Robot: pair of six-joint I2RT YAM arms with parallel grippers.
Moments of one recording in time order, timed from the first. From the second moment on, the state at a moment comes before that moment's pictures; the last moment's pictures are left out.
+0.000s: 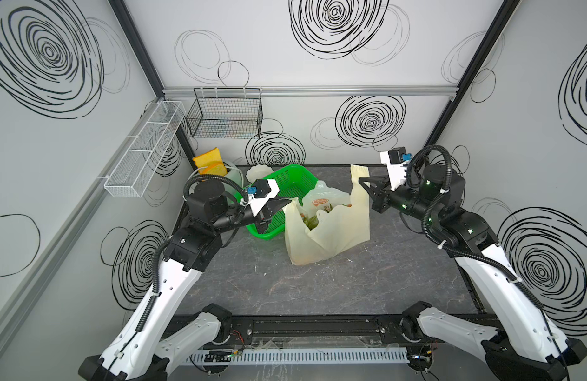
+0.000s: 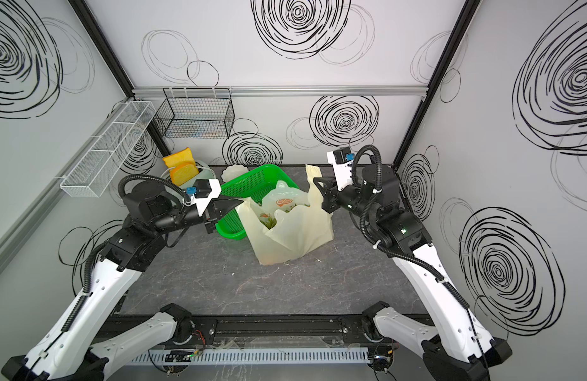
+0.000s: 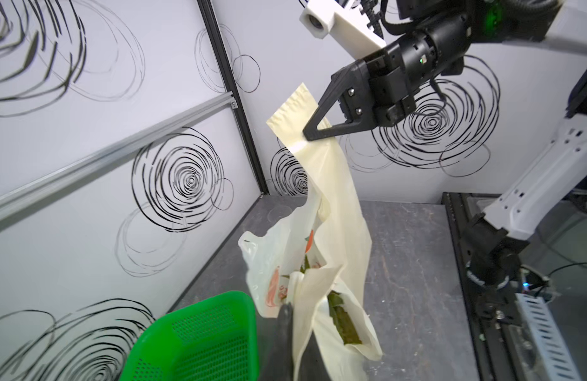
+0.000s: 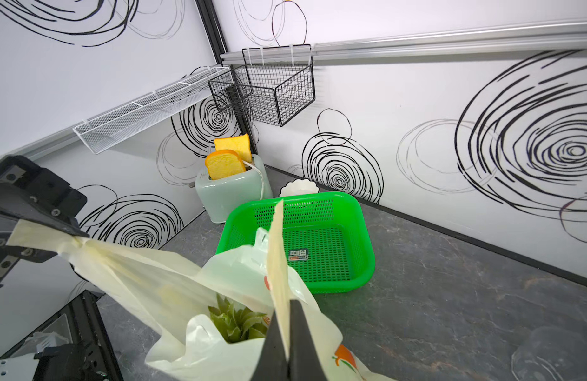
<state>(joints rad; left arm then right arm) -0.39 0.97 1.21 -0.38 0.73 0.22 0.50 1.05 1.41 -0.58 -0.26 0.14</state>
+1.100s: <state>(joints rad) -0.36 0.65 0.62 0.14 0.75 0.06 0.50 0.97 1.25 -0.53 -0.38 0.13</state>
